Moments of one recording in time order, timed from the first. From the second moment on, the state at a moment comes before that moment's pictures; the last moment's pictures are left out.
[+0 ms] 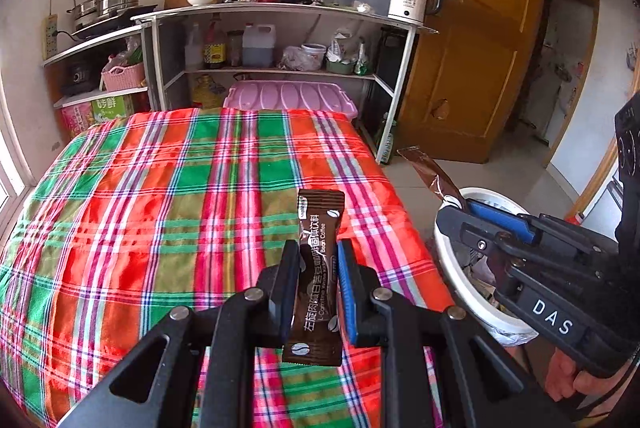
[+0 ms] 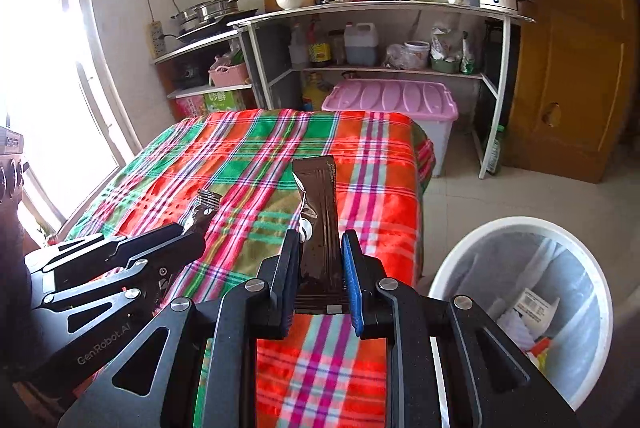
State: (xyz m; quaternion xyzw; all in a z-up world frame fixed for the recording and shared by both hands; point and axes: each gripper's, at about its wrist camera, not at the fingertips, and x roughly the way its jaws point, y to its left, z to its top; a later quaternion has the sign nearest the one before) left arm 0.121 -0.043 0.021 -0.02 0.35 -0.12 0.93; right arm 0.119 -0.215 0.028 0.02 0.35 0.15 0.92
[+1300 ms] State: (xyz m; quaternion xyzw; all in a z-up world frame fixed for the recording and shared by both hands) left arm 0.134 -0.252 -0.027 0.06 0.43 -0.26 0.86; right arm 0.092 -0.422 -0.036 0.09 0.43 -0.03 0.90
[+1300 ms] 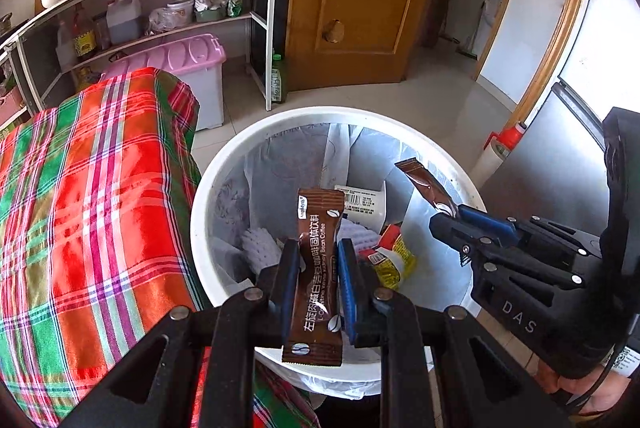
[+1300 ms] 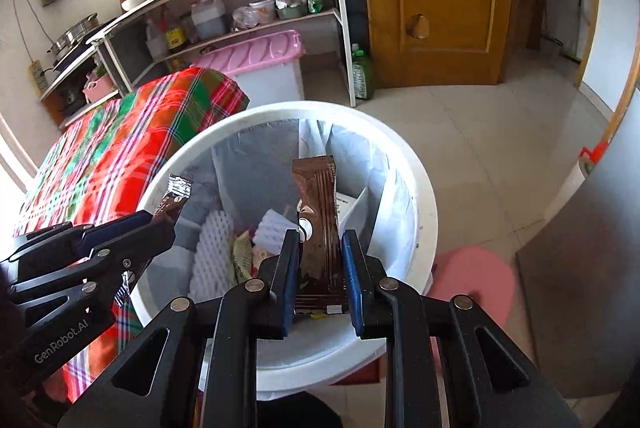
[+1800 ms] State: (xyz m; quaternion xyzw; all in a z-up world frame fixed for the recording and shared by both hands) left arm 0.127 -0.242 -0.030 0.06 0.42 -0.23 0.87; right arm 0.081 -0.426 -0.037 0.09 0.42 -0.06 0.90
